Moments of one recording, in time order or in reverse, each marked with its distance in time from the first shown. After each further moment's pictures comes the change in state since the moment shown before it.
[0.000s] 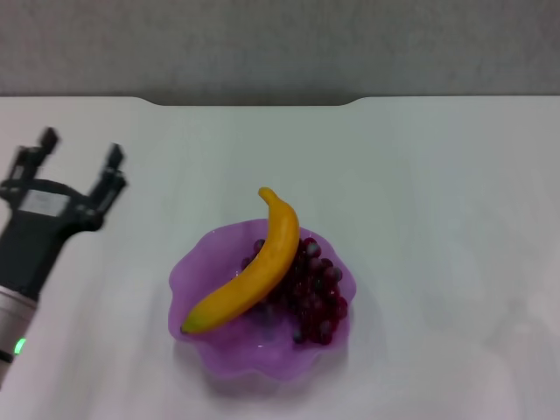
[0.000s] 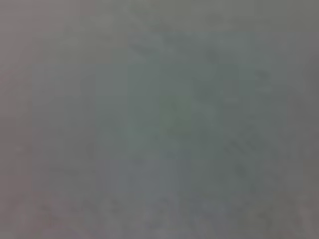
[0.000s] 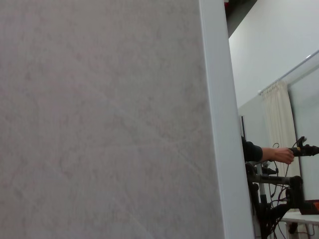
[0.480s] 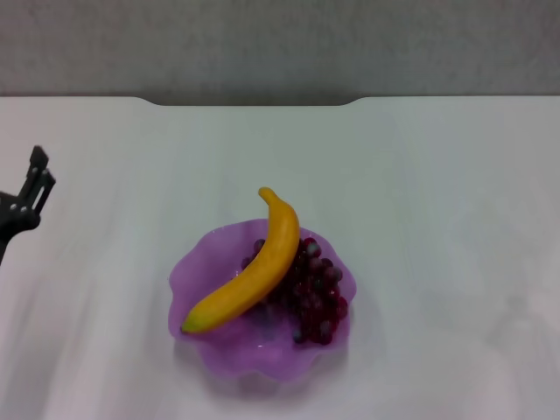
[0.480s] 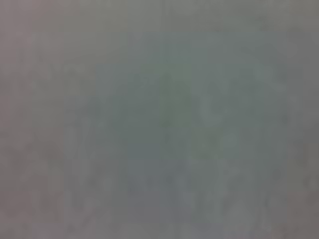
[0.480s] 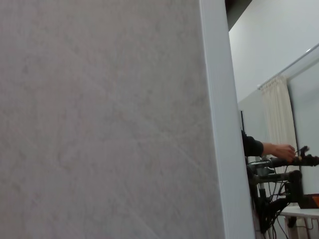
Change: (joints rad) left arm -0.032 -0.006 0.009 0.110 -0.227 0.002 -0.034; right arm 0.009 0.000 0.006 0.000 0.001 0.025 0.000
